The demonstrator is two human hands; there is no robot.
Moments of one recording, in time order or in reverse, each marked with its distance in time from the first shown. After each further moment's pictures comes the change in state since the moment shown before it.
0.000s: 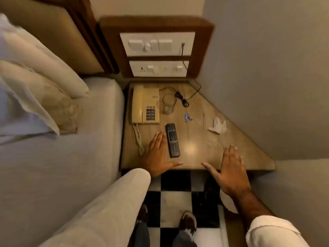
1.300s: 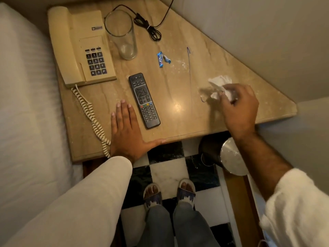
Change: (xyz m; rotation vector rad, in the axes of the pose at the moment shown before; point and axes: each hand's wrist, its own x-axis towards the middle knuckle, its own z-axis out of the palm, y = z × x) left_hand 0.086 -0.068 0.169 0.297 0.196 -0.052; right_hand 0.140 0.049 0.106 0.624 0.556 0.107
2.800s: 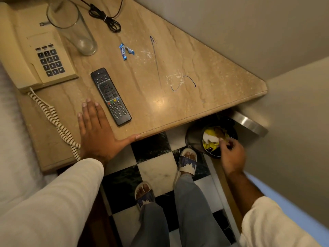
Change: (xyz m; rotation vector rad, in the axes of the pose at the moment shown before) left_hand -0.001 0.000 0.011 0.040 0.062 0.020; right_hand -0.145 0.178 -0.011 0.061 -0.026 0.755
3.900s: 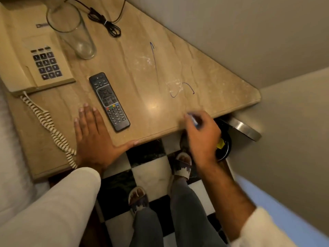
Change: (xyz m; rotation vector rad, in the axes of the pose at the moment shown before) left_hand 0.004 -0.009 0.016 -0.019 0.047 -0.016; right_hand -0.074 -0.158 0.032 0.247 -0.017 -0.461
